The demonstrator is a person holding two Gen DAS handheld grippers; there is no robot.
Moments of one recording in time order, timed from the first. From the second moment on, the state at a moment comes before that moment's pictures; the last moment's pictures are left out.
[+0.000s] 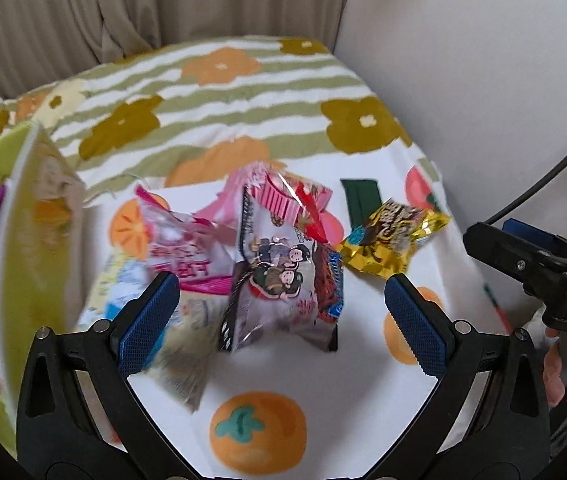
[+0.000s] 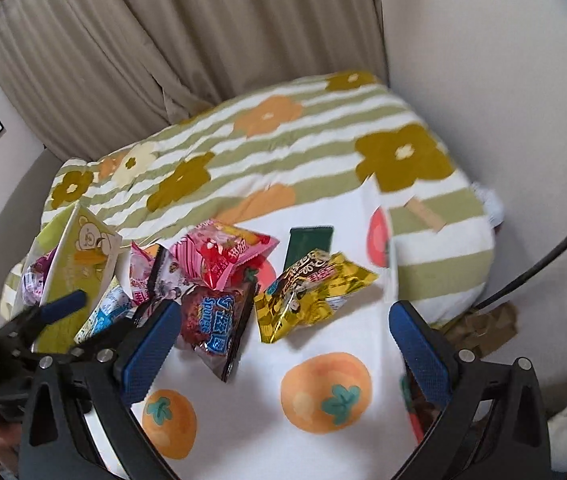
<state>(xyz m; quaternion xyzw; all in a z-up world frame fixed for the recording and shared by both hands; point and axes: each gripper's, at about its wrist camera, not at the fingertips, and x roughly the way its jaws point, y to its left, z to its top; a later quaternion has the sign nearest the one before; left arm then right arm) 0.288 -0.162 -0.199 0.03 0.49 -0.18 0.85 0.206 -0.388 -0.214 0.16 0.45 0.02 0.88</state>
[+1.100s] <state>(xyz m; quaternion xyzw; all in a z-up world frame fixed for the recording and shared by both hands) 0.319 -0.188 -0.266 0.03 0.53 -0.19 0.83 0.294 -0.389 -0.312 0.15 0.52 -0.01 0.84</state>
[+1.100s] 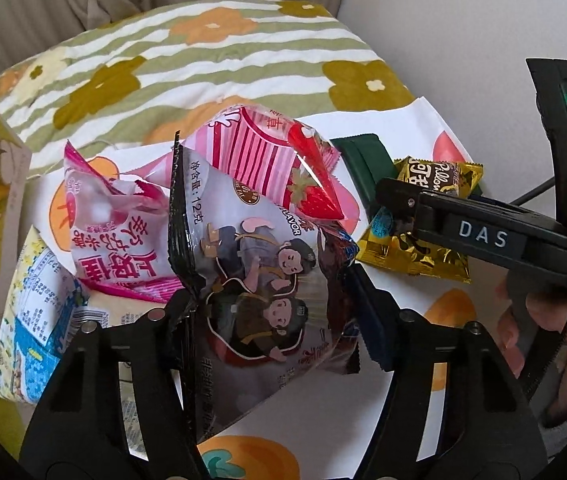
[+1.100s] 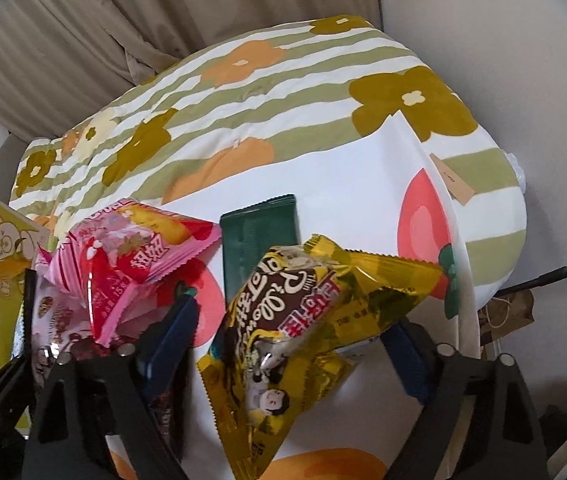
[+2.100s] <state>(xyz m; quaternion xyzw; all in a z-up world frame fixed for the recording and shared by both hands) 0.262 -0.132 -0.150 0.01 0.46 -0.15 0.88 0.235 -0.365 -0.200 0.08 0.43 0.05 0.90</state>
